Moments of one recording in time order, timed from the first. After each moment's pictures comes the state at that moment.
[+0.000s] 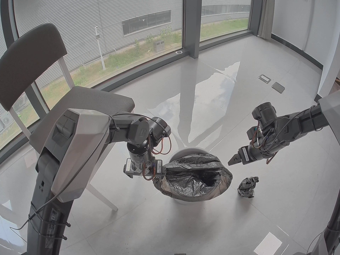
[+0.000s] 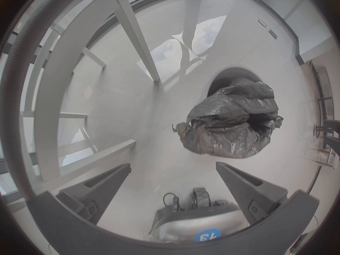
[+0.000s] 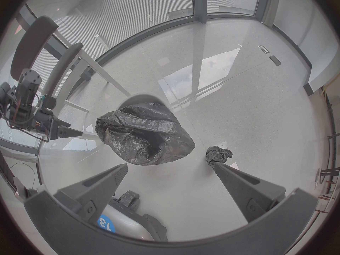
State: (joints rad) left arm -0.54 2.45 -2.00 0.89 0.16 -0.46; right arm 0.27 2.11 -1.31 0.22 0.07 0.05
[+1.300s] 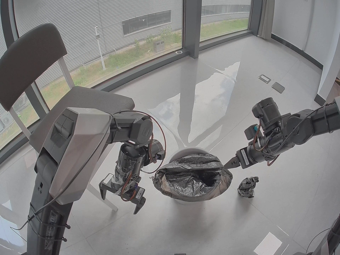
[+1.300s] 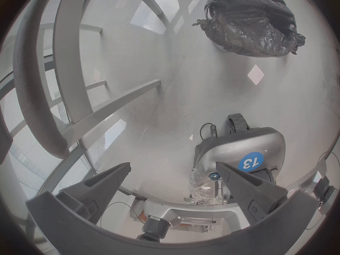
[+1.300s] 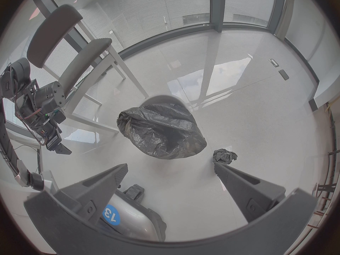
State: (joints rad) left arm -0.56 2.44 -2.00 1.46 0.20 -0.34; right arm 0.36 1.95 -1.22 0.23 0.06 0.04
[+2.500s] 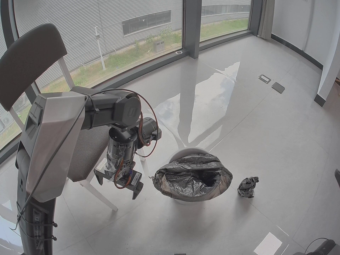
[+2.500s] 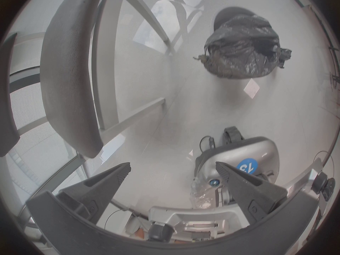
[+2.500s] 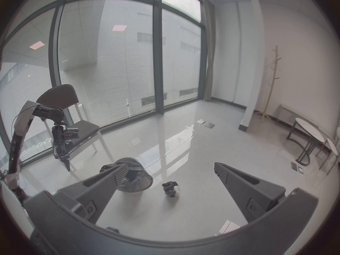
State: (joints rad) left arm -0.55 2.31 -2.00 1.37 0.23 -0.31; right arm 0.08 0.42 -0.36 0.08 -0.19 0.03
